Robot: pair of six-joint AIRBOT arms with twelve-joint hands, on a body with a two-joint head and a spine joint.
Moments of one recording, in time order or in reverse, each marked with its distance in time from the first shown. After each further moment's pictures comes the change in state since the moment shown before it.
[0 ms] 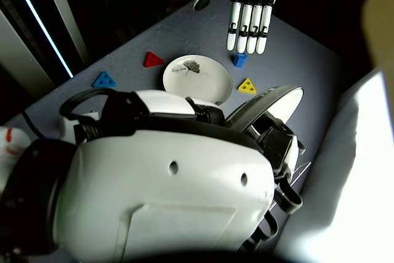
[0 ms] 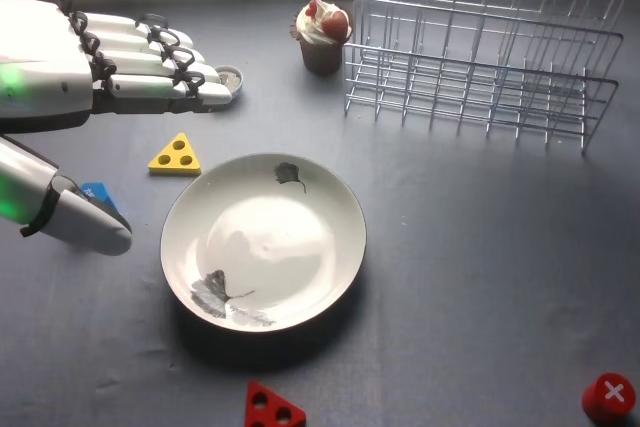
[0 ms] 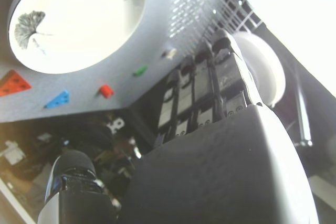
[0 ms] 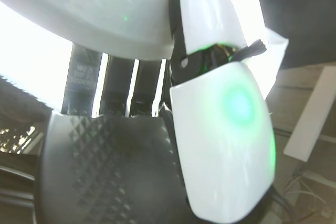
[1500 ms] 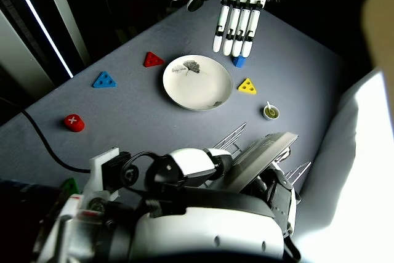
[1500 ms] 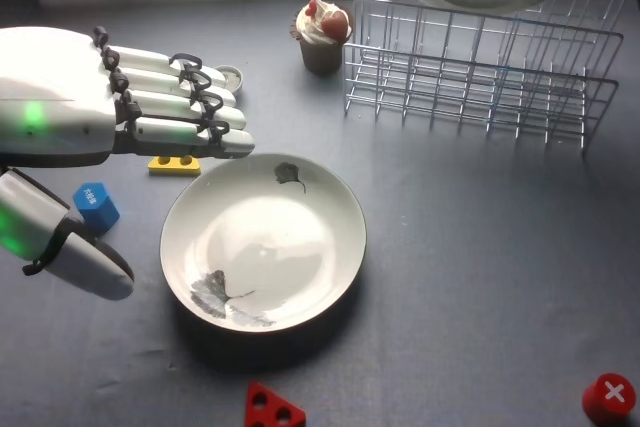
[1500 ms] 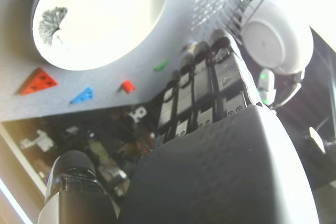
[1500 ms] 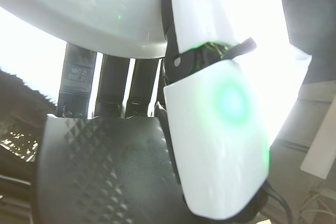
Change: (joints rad) left arm -0.002 -0.022 -0.005 0.105 -0.071 0.000; right arm -0.067 -0.141 0.219 0.015 0.083 0.002
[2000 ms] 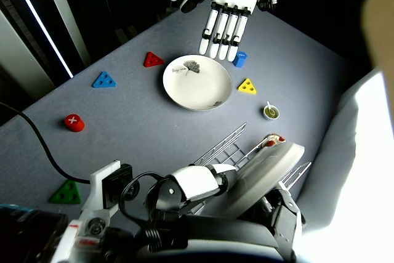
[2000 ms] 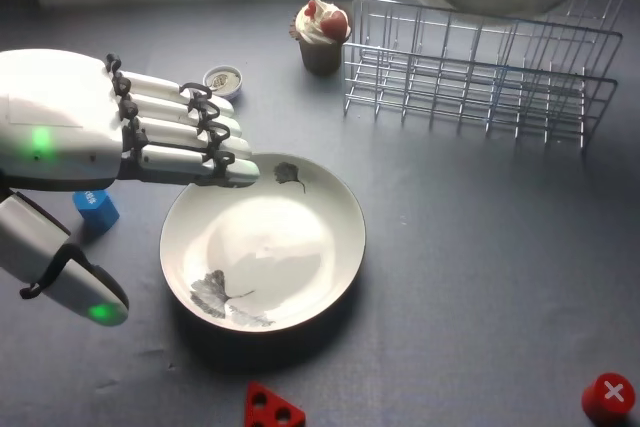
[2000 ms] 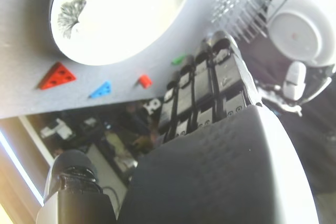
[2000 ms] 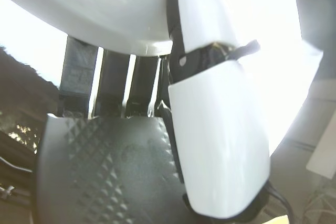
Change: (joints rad) left arm 0.018 -0.012 -0.002 0.047 -0.020 0.000; right arm -0.019 -0.019 0.047 -0.002 0.010 0.003
